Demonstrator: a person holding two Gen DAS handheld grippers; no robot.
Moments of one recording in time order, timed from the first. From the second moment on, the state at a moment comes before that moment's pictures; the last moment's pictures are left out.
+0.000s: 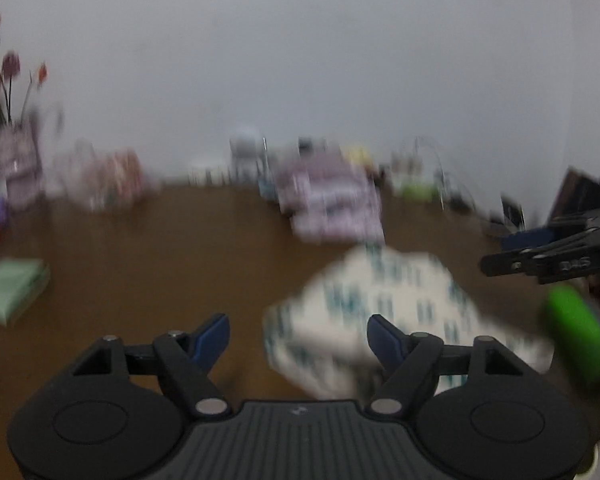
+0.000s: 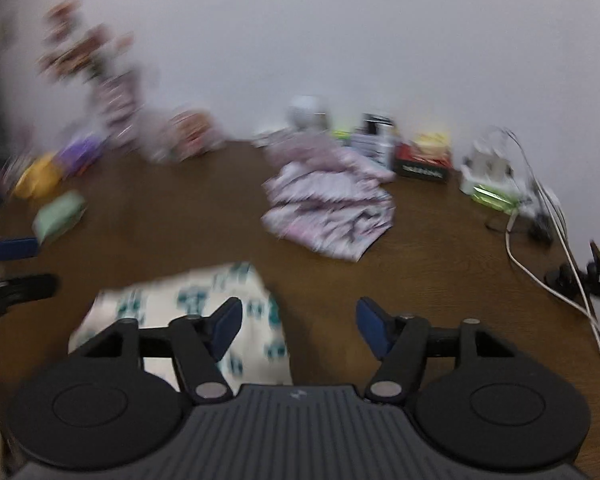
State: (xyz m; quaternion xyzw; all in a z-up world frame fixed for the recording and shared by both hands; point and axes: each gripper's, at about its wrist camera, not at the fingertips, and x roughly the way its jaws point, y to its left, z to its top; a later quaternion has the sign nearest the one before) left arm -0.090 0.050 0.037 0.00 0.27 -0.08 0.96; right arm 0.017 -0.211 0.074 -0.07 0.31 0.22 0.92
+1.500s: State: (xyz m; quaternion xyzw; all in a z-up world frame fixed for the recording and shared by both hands) left arm -0.151 -0.038 -0.022 0.23 0.17 -0.03 0.96; right arm -0.132 -0.186 0.006 -0.20 0.20 0.20 0.94
